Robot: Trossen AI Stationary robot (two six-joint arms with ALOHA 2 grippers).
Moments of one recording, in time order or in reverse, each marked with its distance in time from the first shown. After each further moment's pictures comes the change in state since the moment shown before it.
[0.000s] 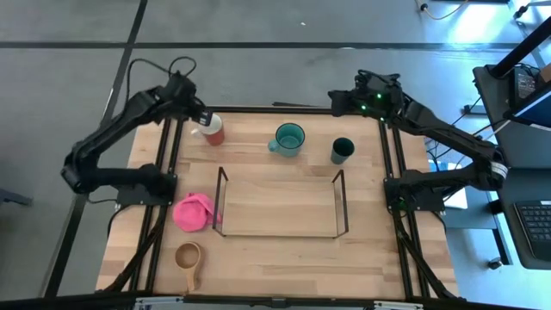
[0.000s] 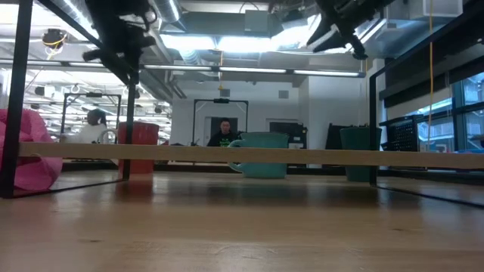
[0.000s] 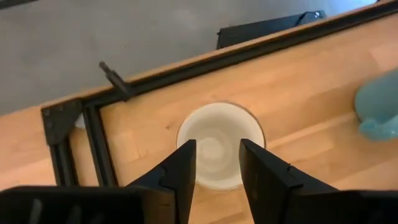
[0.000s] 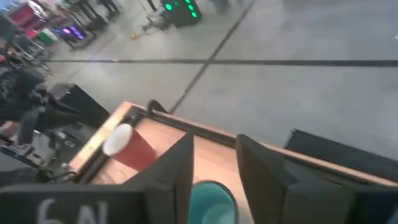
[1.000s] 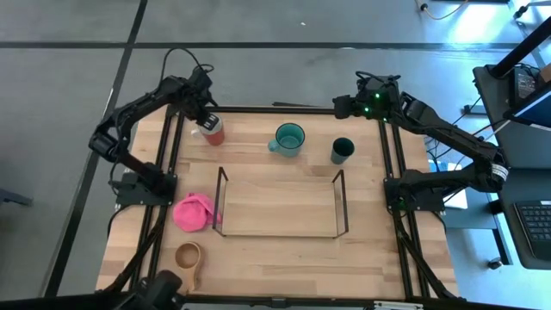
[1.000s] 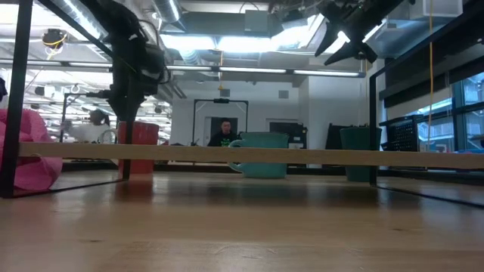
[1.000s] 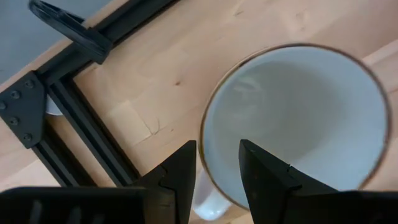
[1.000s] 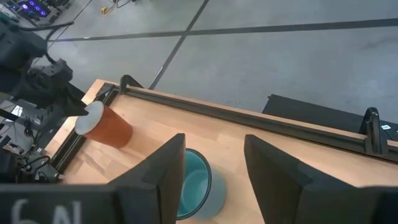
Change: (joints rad) left arm 0.151 0.385 0.025 -0.061 0.113 0.341; right arm -0.034 -0.008 0.000 -0.151 -0.025 0.052
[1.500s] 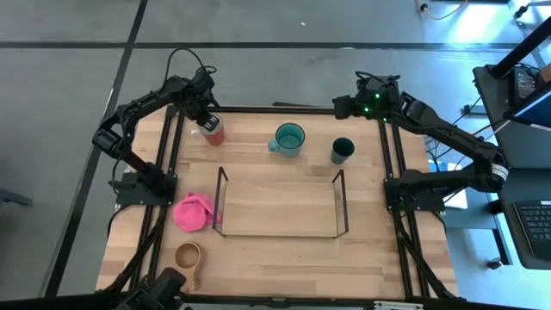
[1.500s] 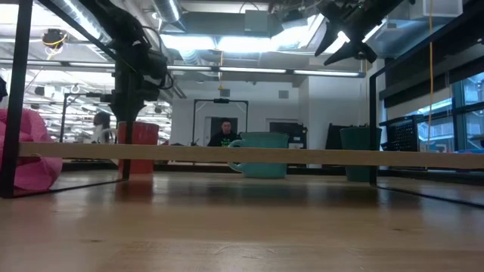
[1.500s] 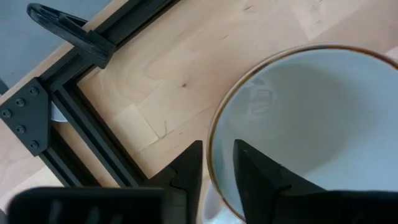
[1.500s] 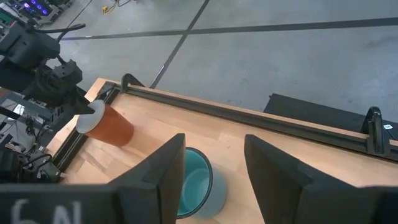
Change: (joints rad) left arm -0.001 0.039 0.000 0.018 -0.033 0.030; right arm 0.000 0.000 0.000 0.000 -0.007 -0.001
